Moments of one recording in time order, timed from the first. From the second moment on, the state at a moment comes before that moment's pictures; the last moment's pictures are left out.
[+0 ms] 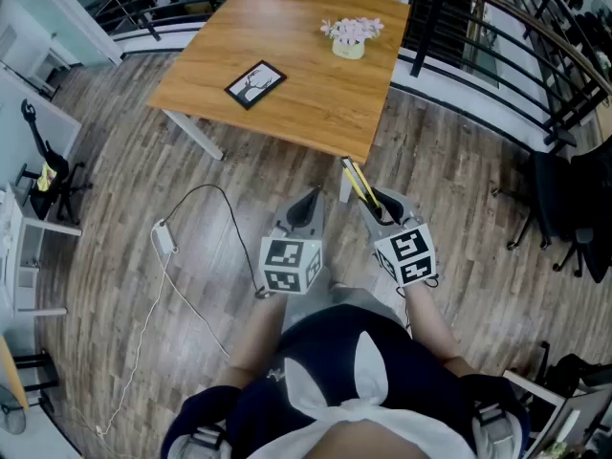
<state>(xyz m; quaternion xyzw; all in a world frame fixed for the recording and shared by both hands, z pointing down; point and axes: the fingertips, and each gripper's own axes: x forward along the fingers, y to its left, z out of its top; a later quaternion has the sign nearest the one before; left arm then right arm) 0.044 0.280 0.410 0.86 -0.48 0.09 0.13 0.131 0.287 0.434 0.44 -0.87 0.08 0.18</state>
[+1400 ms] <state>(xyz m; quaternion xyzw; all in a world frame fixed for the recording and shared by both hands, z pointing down) -0.028 0.060 0.427 0.87 -0.45 0.09 0.16 0.070 0.063 0.429 0.48 -0.85 0.08 0.18</state>
